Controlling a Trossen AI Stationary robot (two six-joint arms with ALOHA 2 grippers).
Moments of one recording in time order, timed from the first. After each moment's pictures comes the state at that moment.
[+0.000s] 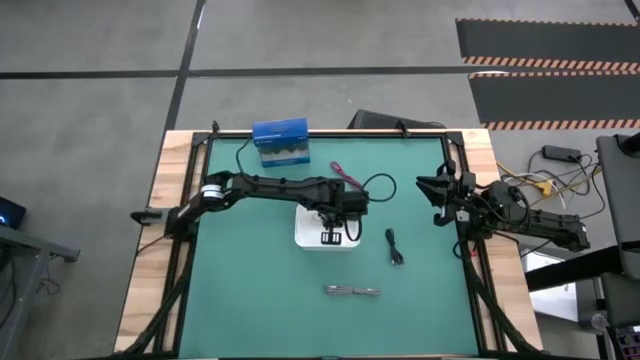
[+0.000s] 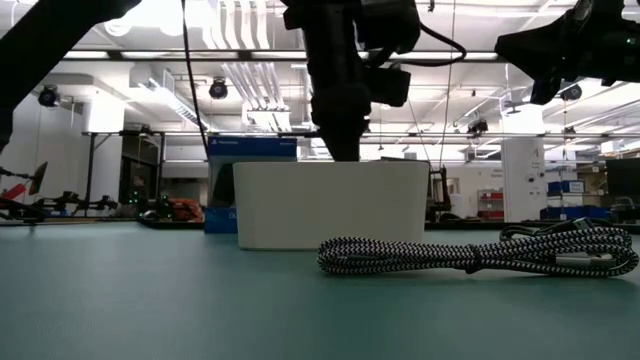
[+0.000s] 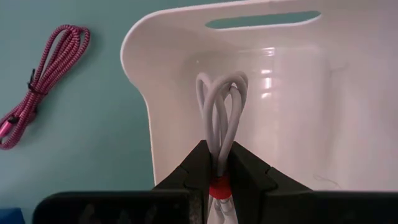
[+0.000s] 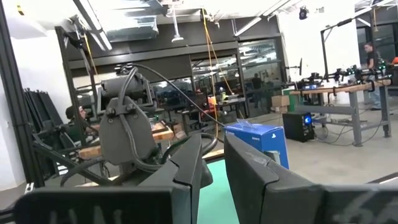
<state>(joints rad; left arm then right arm) 0.01 2.20 1.98 -1.07 -0.14 0.09 -0.20 0.06 0.08 0.26 0.06 0.15</state>
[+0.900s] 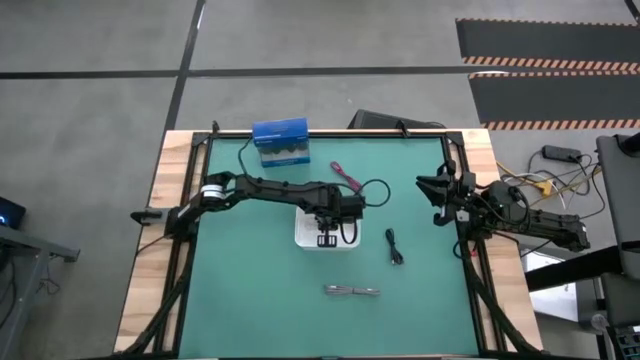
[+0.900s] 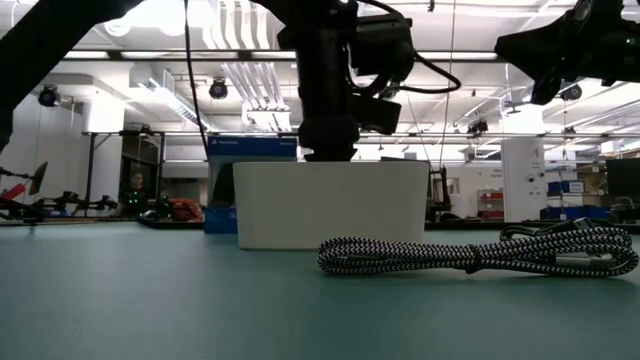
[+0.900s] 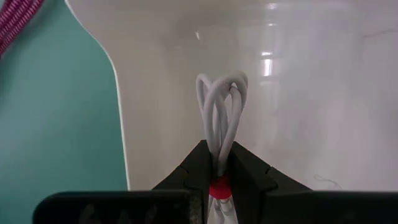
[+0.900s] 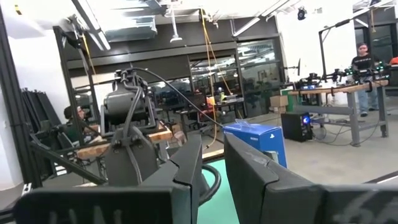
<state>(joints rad) 0.01 2.20 1.86 -1.03 -0.14 0.06 -0.20 0.06 0.08 0.26 0.06 0.15</state>
